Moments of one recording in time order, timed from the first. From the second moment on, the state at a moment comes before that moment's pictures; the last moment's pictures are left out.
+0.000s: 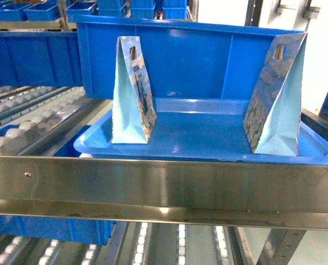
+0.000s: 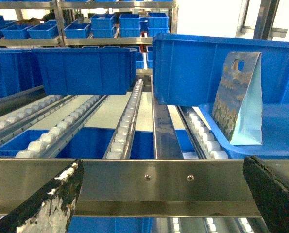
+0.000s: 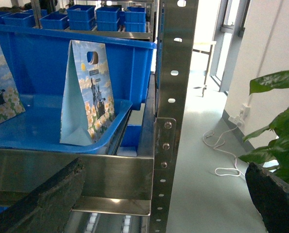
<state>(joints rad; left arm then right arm) 0.00 0.01 0.02 0.00 0.00 0.00 0.00 0.00 0.01 0.00 0.00 0.00</state>
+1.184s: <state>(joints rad) 0.02 0.60 0.09 0.60 0.09 -0.01 0.18 0.64 0.11 0.65 0.08 -0.04</state>
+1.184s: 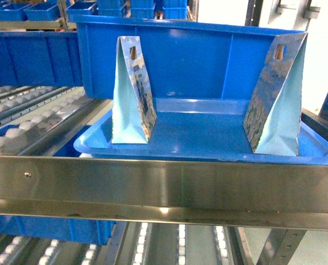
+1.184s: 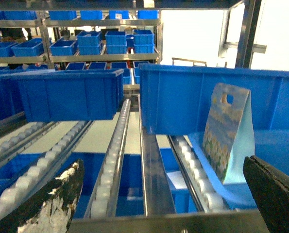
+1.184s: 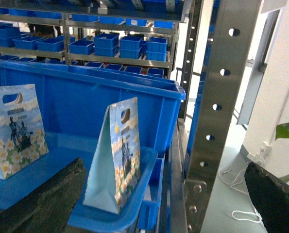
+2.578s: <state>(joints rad) -0.20 1.50 0.92 0.50 0.07 -0.04 0.27 1.48 0.85 0.57 0.13 -0.10</state>
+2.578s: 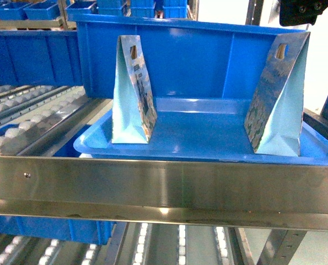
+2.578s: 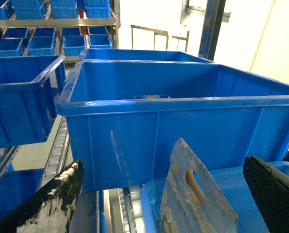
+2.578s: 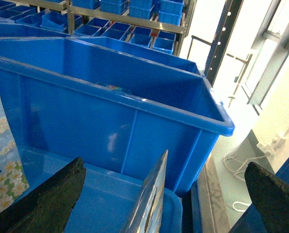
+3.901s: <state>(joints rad) -0.20 1.49 0.92 0.50 0.07 -0.04 0.27 1.65 1.00 0.34 0.14 0.15</state>
